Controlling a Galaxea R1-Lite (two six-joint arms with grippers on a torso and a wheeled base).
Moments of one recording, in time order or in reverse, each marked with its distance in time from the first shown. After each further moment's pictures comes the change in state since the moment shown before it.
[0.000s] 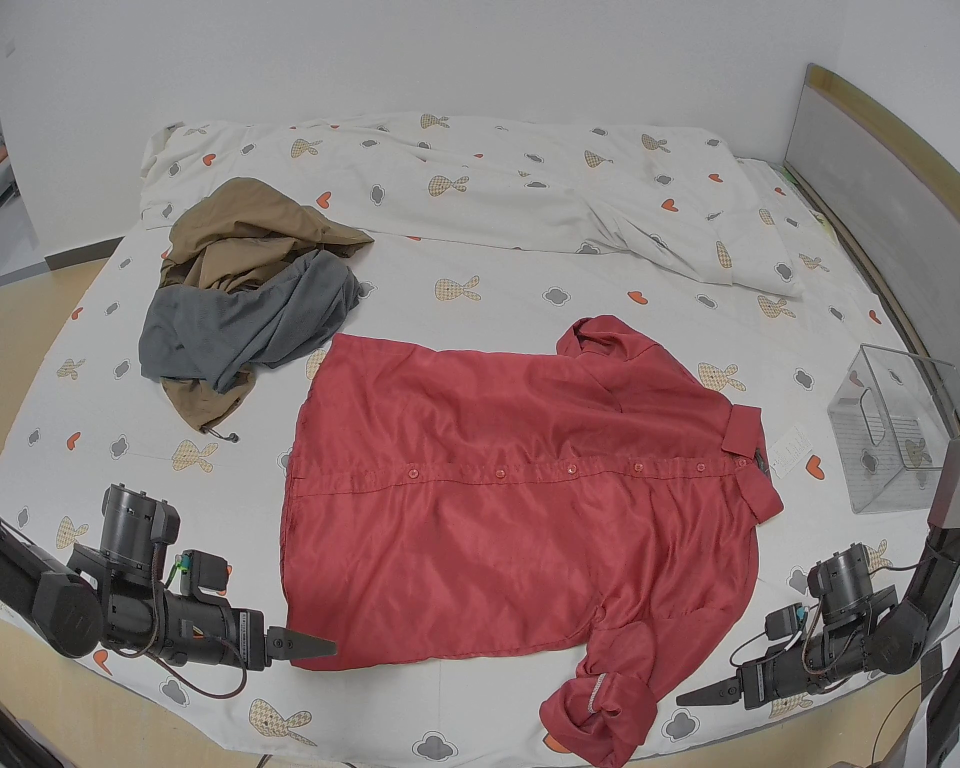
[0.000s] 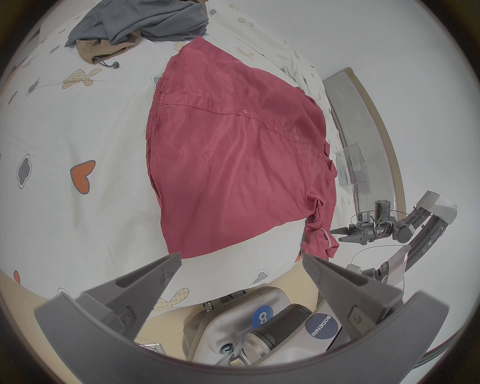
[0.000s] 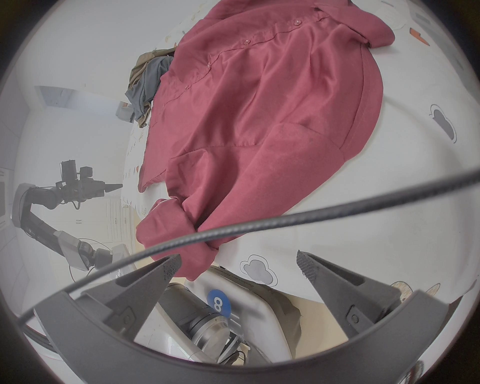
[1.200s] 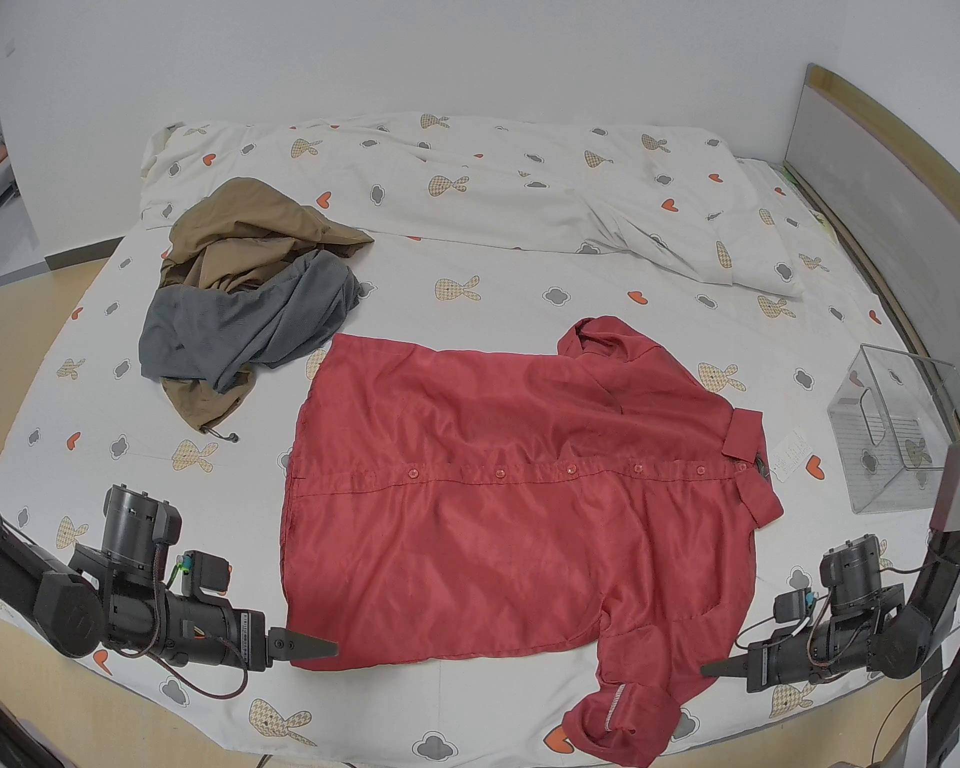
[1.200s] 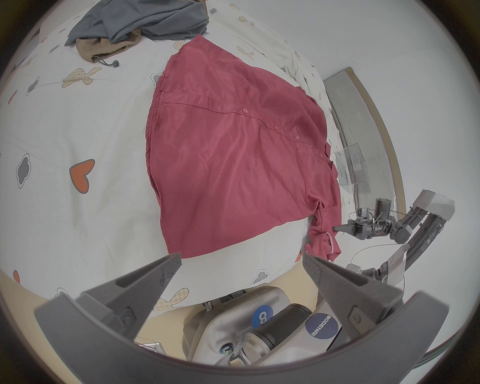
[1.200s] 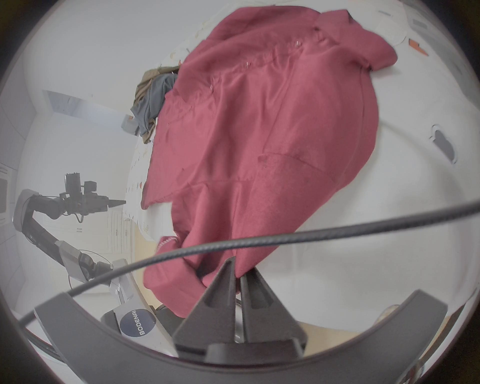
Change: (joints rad) left arm -0.002 0.005 -0.001 0.000 -0.001 0.000; right arm -0.015 0.013 0.045 -0.186 -0.003 0.055
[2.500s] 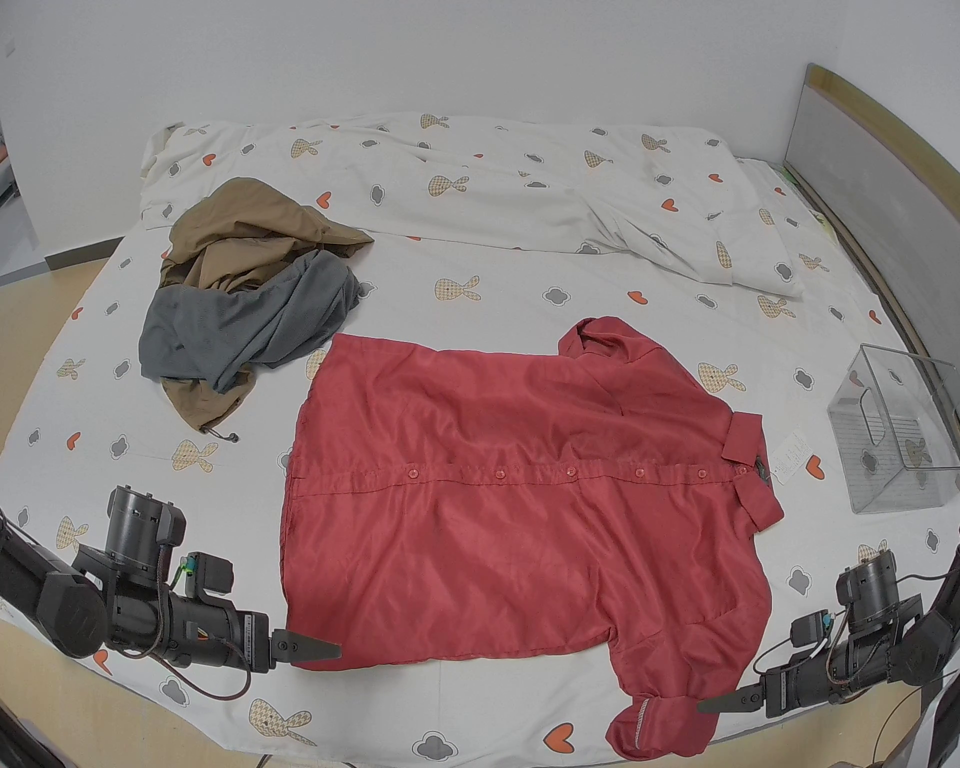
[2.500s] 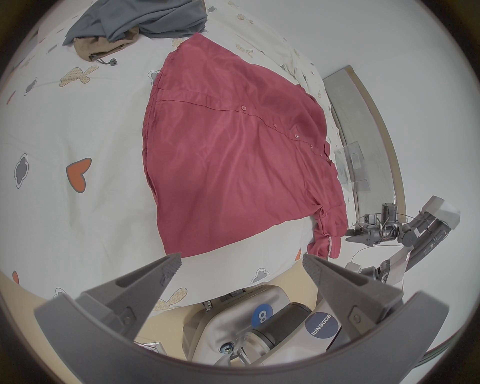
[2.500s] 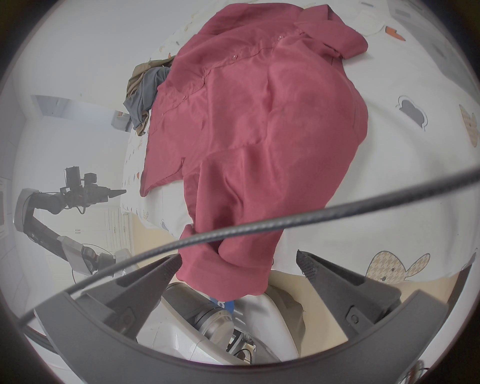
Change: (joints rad) left arm -0.009 0.010 -0.002 -0.001 0.000 0.000; right arm -0.026 -0.129 0.053 0.184 -0.004 -0.031
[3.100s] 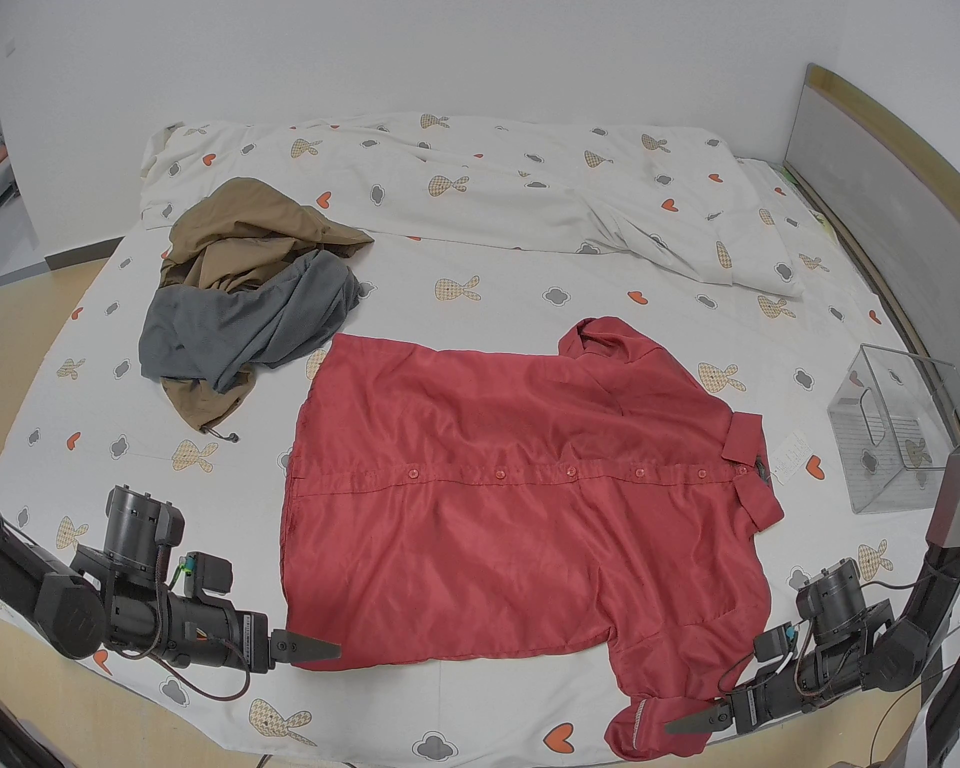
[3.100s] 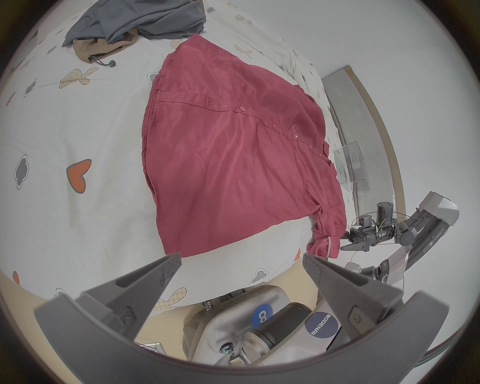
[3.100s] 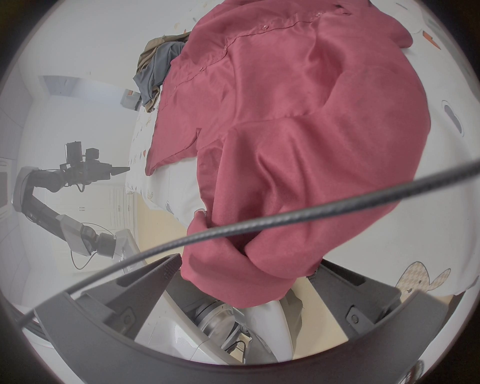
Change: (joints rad) left arm -0.002 -0.009 0.003 0.001 0.001 -0.001; right arm 0.147 0.091 -0.050 -0.003 -0.010 0.003
